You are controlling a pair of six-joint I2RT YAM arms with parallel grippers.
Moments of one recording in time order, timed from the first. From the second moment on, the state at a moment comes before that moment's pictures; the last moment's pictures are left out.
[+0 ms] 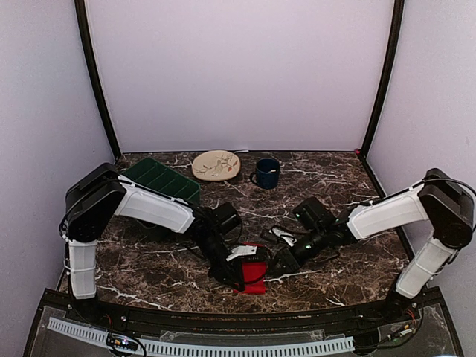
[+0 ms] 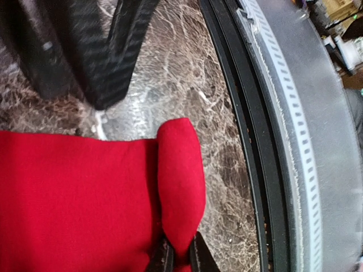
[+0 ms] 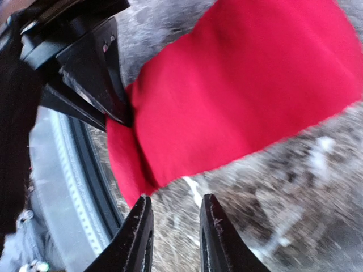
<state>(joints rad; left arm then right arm) -0.97 2.02 1.20 -0.48 0.77 0.51 0.83 1.63 0.71 -0.09 -0.69 0.24</state>
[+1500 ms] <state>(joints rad) -0.84 2.22 1.37 -0.82 1.07 0.50 1.33 1.66 0.83 -0.17 0.12 -0.07</state>
